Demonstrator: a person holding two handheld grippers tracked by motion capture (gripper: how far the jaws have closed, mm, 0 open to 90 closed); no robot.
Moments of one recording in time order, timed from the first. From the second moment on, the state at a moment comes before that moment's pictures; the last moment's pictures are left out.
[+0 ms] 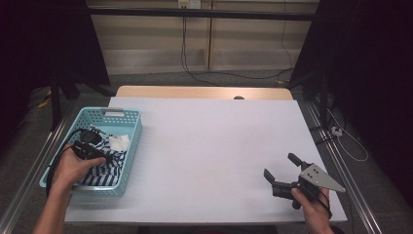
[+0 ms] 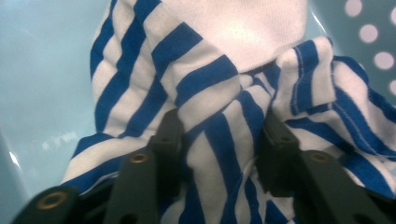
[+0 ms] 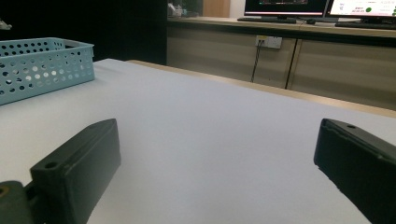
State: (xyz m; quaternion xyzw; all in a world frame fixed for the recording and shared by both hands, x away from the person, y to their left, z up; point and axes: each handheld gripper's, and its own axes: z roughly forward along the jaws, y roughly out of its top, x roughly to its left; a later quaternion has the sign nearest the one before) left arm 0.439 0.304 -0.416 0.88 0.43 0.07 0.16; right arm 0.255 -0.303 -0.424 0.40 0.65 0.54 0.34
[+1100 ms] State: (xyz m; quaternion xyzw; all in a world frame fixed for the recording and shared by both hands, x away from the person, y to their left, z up) left arm 0.416 0.313 -0.385 0.80 0.52 0.14 0.25; right arm 0.255 -0.302 -0.424 0.41 0.65 0.54 0.34
